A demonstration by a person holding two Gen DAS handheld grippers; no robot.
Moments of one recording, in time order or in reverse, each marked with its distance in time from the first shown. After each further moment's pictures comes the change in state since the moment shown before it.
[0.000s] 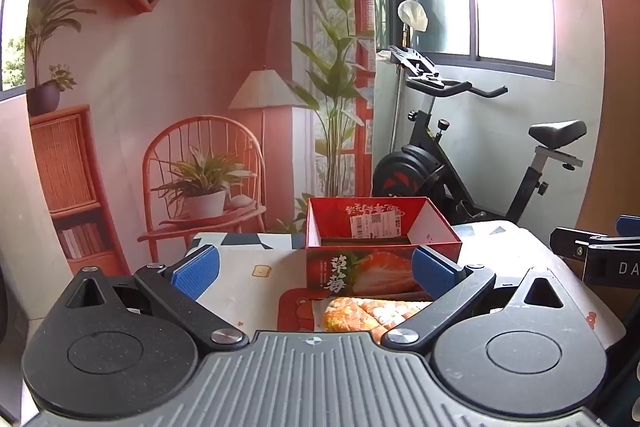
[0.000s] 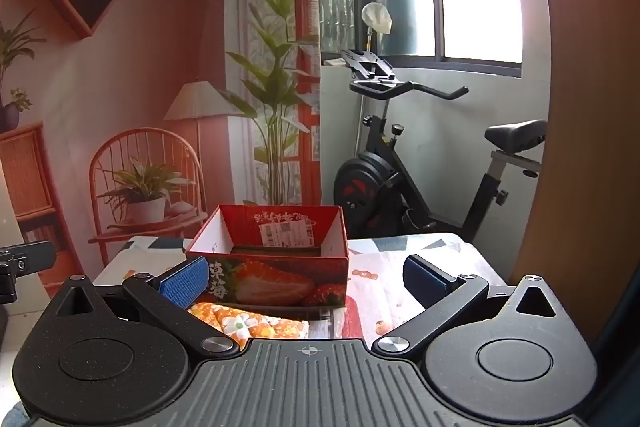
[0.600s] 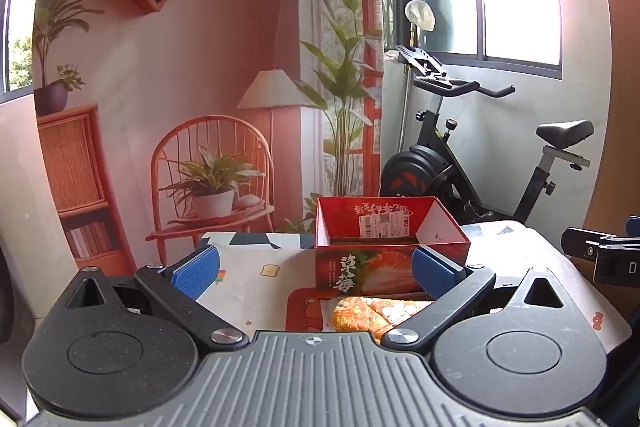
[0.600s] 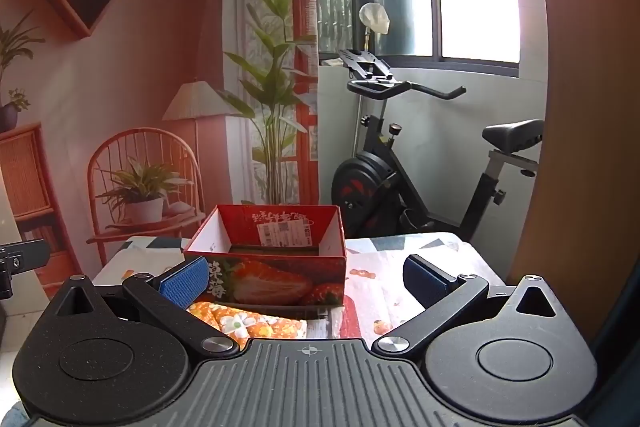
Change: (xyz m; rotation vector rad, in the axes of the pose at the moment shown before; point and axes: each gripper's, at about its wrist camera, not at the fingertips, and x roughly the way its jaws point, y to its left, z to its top) left arm -0.002 -0.001 -0.003 -0.018 -0.009 0.033; right arm 0.001 -0.001 0.000 0.001 0.010 -0.005
